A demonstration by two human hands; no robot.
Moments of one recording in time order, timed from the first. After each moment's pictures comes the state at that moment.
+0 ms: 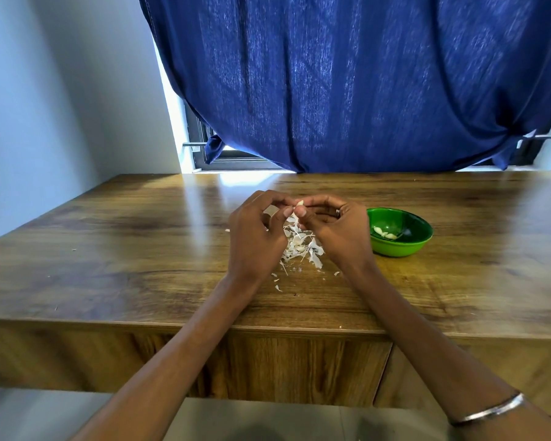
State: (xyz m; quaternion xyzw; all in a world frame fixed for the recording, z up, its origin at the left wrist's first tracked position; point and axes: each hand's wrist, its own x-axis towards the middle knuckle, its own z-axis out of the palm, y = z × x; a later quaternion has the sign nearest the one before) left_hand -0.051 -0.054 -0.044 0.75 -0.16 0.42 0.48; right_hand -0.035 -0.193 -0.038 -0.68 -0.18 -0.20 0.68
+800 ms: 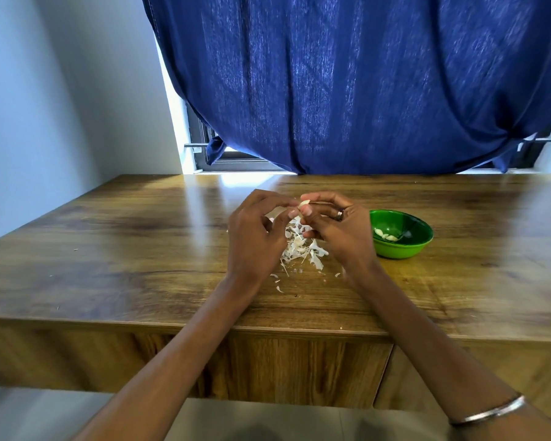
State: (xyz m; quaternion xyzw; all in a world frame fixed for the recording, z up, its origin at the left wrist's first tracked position) left_hand -0.049 -0.051 -0.046 0.76 -0.16 0.43 0.46; right_hand -0.039 -0.194 -0.032 -0.64 -0.16 -0.14 0.74
